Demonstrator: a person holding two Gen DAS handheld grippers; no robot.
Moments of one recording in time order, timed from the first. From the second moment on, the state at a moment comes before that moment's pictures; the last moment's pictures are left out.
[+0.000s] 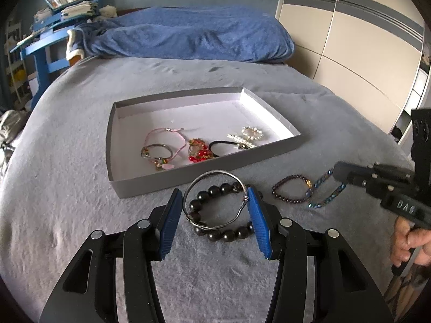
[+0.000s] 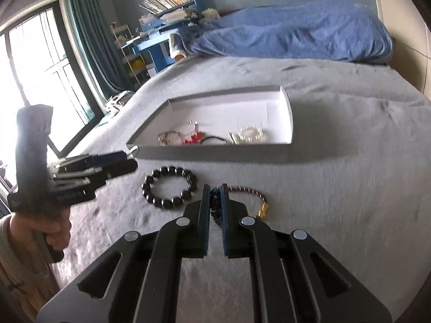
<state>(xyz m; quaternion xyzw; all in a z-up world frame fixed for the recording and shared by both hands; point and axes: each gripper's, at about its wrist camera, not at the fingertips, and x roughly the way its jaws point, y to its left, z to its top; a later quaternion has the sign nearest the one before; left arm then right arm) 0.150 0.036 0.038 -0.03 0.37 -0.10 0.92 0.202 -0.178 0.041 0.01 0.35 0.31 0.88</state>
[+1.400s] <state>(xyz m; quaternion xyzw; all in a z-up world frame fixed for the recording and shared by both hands) 0.254 0.040 0.032 -0.01 0.39 -0.07 0.92 0.299 -0.139 0.089 0.04 0.30 0.31 0.90</state>
